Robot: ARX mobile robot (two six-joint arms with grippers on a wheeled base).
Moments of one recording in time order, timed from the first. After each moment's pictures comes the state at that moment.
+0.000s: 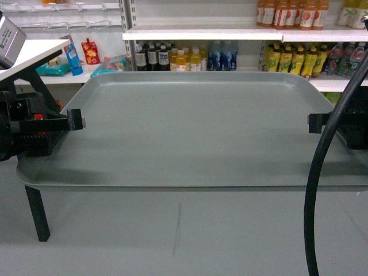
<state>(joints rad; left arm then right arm) -0.18 1.50 0.58 0.49 0.05 -0.11 0.21 1.57 0.68 0.44 0.07 0.10</state>
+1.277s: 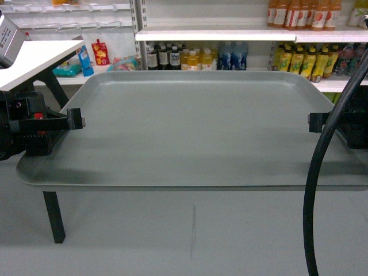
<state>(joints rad) -0.18 1.50 0.58 0.49 0.05 -0.11 0.21 1.57 0.68 0.44 0.07 0.10</state>
